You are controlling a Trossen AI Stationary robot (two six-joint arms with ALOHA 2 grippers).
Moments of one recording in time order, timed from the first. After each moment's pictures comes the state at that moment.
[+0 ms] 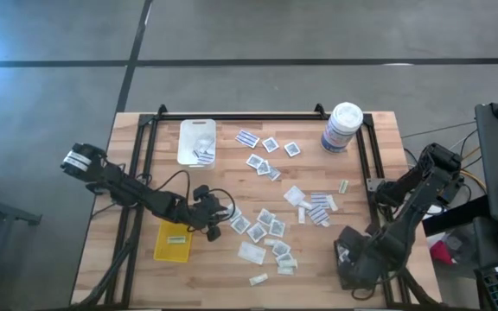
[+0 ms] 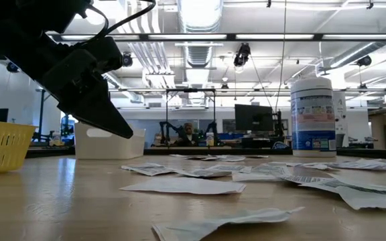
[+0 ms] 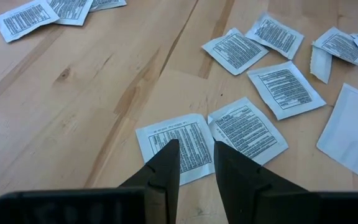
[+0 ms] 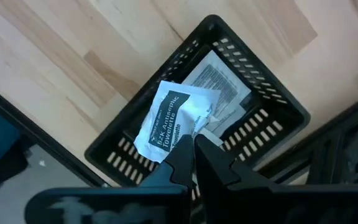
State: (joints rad) left arm -0.37 1.47 0.55 0.19 -0.47 -0.54; right arm 0.94 1.49 1.14 -1.15 0.00 1.73
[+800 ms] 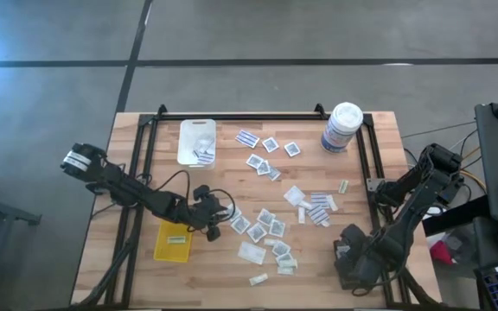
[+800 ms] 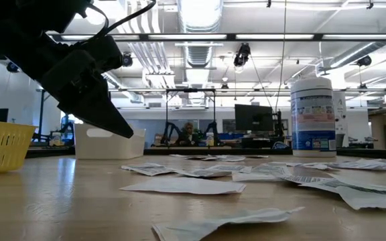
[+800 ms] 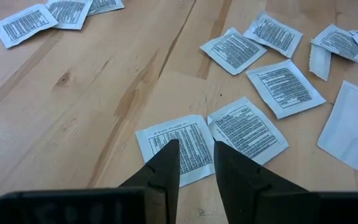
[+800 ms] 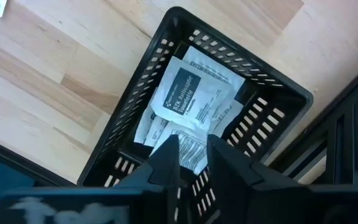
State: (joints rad) left arm -0.37 1.47 0.55 0.19 -0.47 -0.51; right arm 0.95 1.49 1.08 -1.11 0.00 1.95
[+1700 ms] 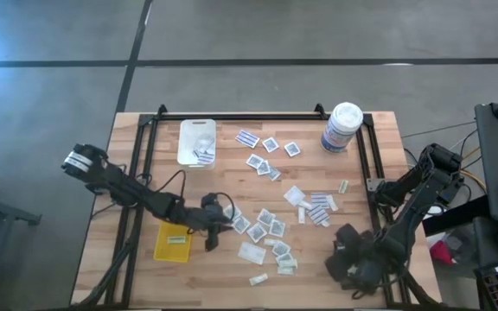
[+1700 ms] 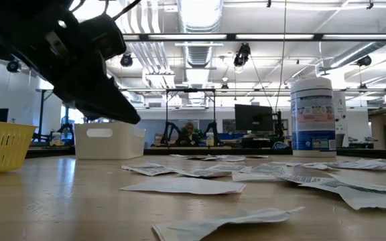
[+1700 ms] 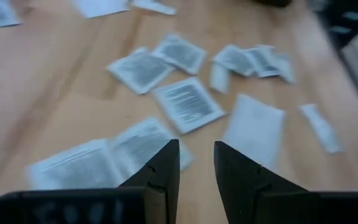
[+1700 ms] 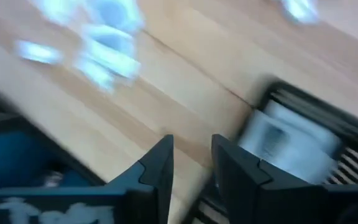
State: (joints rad) left arm -0.40 1.49 0.55 0.40 -0.25 -0.47; right arm 0.95 1.49 1.10 -0.95 0.34 1.98
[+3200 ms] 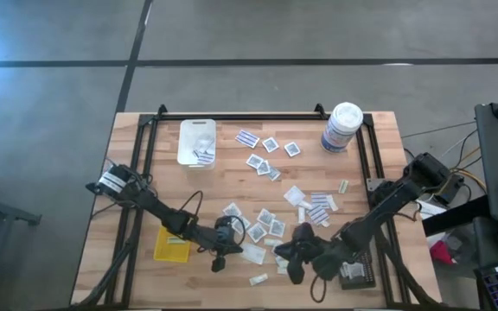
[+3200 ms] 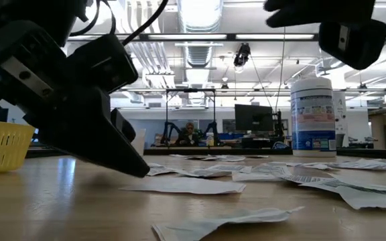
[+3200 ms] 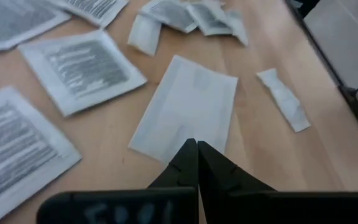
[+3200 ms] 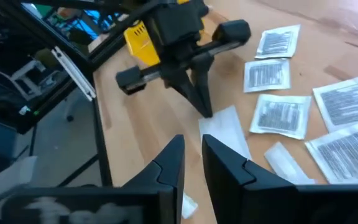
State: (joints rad) left arm -0.48 1.87 0.65 0.70 -0.15 -0.51; right arm 0.69 1.67 0.97 0.04 0.67 1.14
